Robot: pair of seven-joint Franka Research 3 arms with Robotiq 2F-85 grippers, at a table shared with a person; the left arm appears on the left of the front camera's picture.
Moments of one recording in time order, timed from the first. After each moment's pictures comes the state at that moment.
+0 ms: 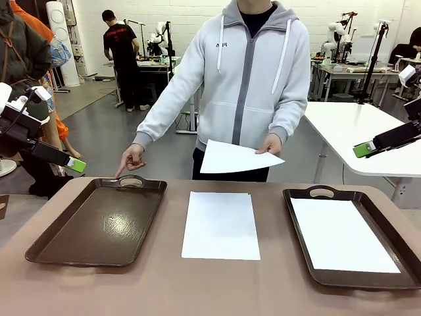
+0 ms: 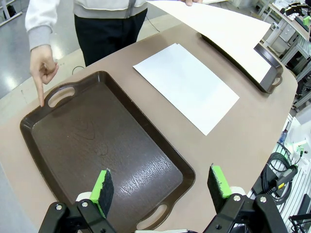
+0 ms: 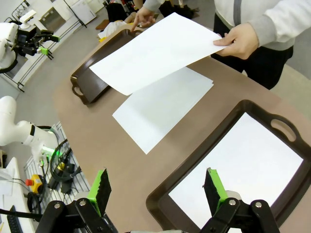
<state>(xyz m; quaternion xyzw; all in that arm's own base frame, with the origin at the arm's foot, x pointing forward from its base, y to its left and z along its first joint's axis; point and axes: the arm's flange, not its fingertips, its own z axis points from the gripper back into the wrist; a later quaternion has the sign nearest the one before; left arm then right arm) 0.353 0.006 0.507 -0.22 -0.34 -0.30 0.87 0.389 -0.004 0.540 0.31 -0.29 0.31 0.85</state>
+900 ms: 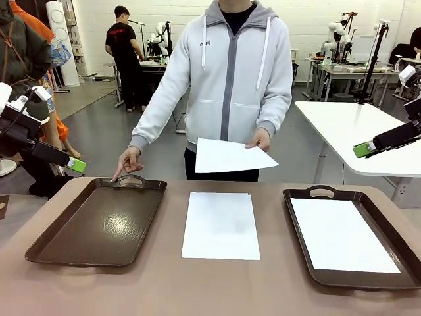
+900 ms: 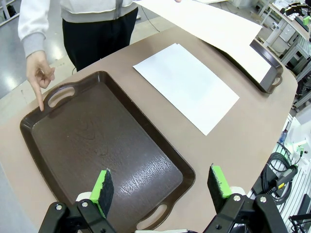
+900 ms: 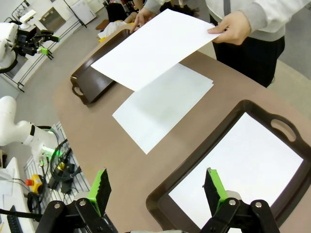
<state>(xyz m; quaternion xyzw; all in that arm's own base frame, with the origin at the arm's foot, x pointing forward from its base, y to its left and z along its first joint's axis) 0.353 0.006 0.507 -0.22 -0.34 -0.30 0.87 0.389 -0.004 0.540 0.31 -0.29 0.31 0.85</state>
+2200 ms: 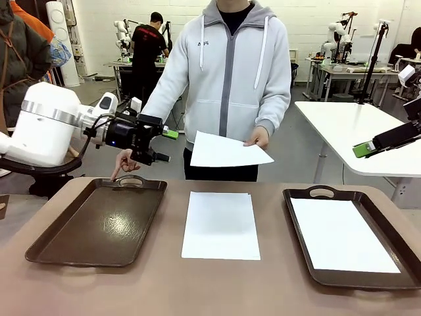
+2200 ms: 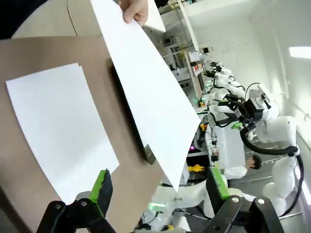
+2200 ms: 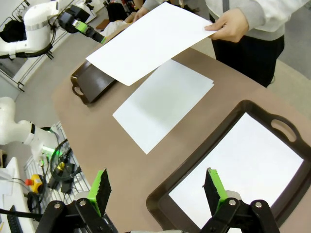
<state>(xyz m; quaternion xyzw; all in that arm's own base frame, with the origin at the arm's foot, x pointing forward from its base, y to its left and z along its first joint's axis) 0.526 -0.143 0.443 -0.57 -0.12 -0.10 0.81 0.389 -0.003 0.540 0.31 -0.29 0.31 0.85</state>
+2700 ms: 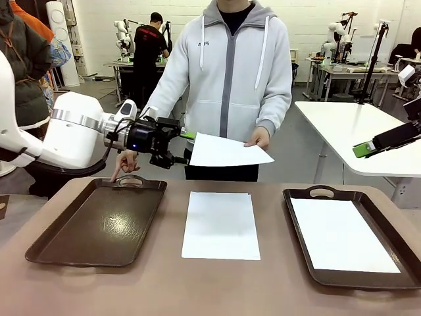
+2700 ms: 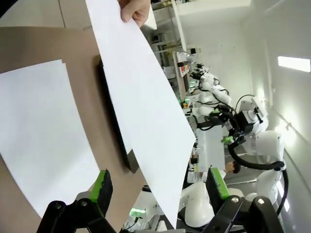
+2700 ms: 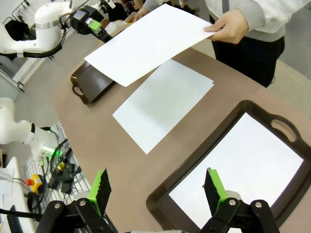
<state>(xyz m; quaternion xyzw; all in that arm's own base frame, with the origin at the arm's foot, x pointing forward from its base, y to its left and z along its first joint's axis) 0.551 -0.184 0.422 -0.61 -0.08 -0.07 0.78 0.389 -0.003 0.540 0.31 -0.29 0.31 0.85</state>
